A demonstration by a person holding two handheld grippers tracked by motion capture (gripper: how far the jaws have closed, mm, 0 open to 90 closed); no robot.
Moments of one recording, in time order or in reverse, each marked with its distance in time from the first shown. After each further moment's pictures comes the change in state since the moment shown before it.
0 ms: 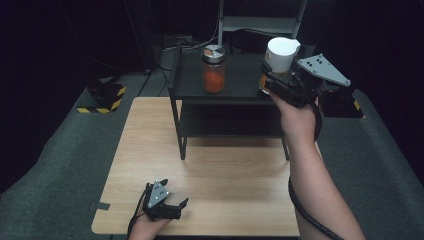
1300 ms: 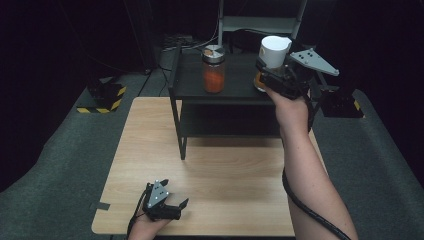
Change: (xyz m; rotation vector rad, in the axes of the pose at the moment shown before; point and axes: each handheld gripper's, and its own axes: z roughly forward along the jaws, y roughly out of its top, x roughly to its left) left arm 0.003 0.000 0.000 -0.002 -0.016 0.001; right arm -0.009 -0.003 0.027 0.038 0.025 0.044
